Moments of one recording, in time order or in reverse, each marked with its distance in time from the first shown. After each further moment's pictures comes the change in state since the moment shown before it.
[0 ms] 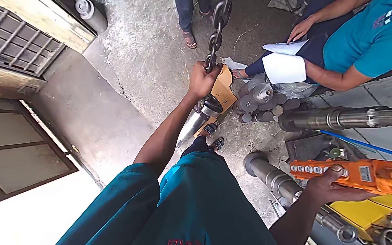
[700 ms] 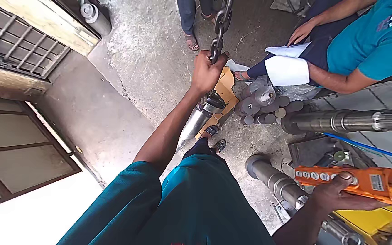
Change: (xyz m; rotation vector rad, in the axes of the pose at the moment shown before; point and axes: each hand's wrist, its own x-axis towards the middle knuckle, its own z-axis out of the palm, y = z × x) left_hand 0.030 0.031 -0.004 -0.040 0.045 0.022; right_hand 0.006 0.000 0.001 0.040 -0.021 0.033
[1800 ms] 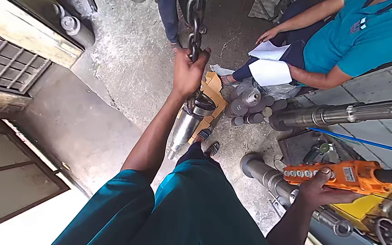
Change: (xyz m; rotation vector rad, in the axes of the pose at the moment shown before) left_hand 0.014 0.031 -0.006 0.000 -0.008 0.079; right_hand -0.006 0.000 -0.005 -0.179 0.075 -0.060
